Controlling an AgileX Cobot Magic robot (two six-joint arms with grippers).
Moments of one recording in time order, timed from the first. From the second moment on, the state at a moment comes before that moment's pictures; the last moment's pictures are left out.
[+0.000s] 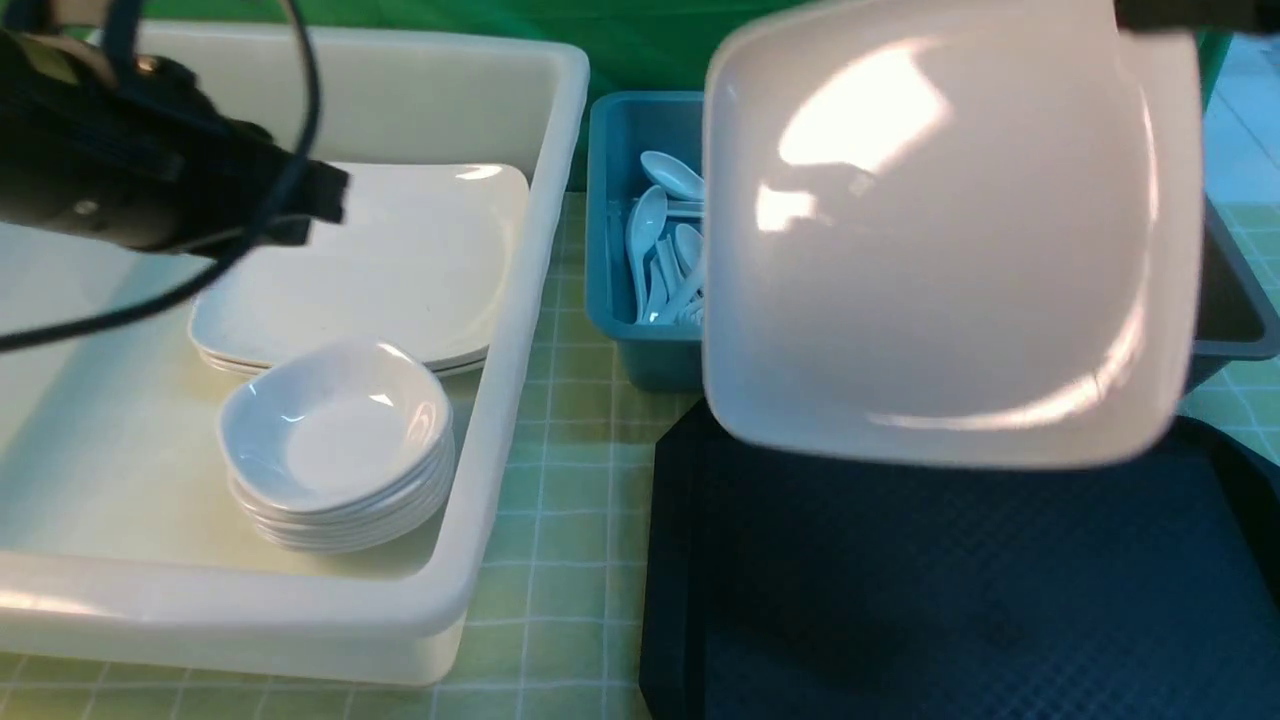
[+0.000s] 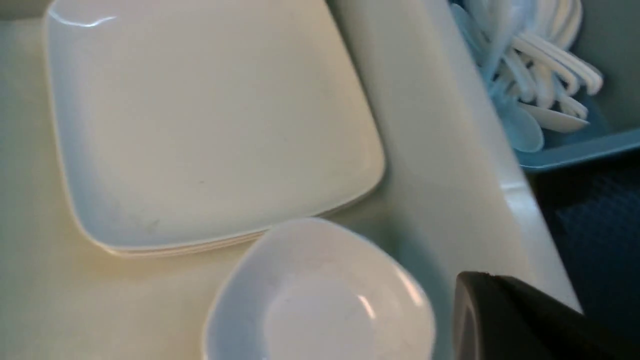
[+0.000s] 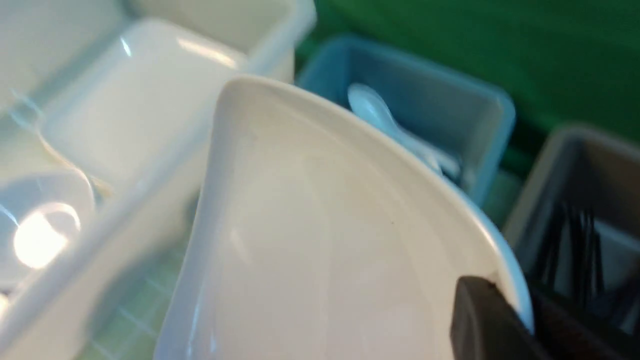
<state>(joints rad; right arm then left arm) 0.14 1.48 -1.67 0.53 0.89 -0.46 -0.13 1.27 -1.19 -0.16 0.71 0.10</state>
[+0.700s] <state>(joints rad) 0.50 2.22 -2.44 0.65 0.55 -0.39 0.08 1.27 -1.19 -0.25 0.77 0.14</state>
